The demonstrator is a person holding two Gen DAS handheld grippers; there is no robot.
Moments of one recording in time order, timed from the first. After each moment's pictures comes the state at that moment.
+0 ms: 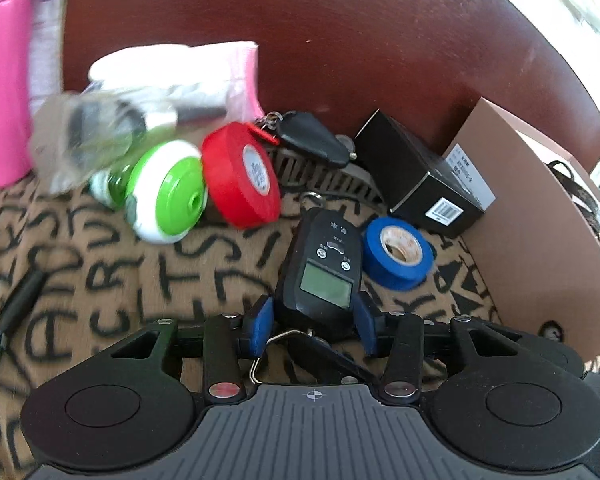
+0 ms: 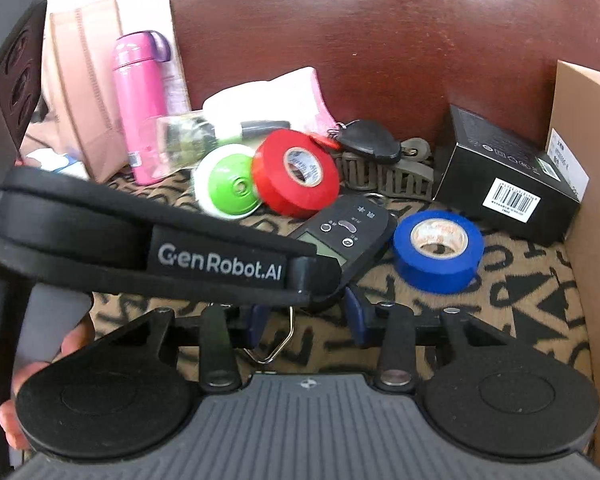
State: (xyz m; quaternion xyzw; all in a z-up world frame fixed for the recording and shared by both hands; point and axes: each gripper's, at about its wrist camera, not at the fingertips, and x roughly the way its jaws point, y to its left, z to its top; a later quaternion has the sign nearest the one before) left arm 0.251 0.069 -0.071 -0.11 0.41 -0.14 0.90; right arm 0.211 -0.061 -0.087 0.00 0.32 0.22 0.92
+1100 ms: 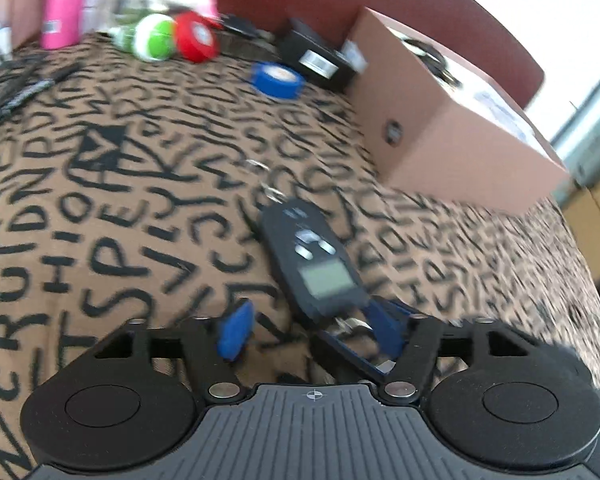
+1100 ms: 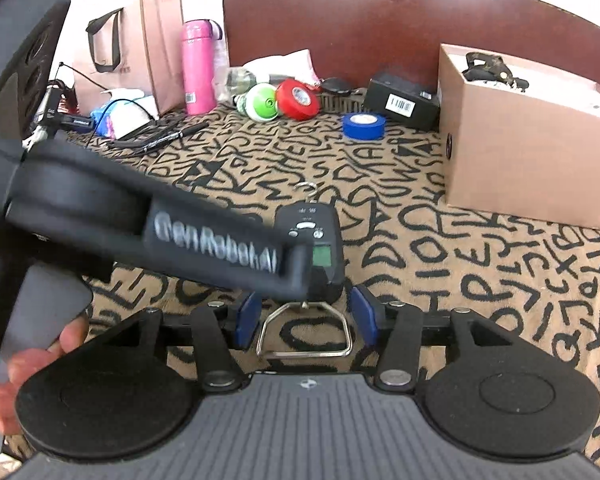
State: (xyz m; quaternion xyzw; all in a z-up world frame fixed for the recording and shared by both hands) left arm 0.036 -0.005 -0.064 -0.14 0.44 -0.13 0.88; right arm -0.013 -0.149 -0.072 -0.03 0.32 0.19 0.93
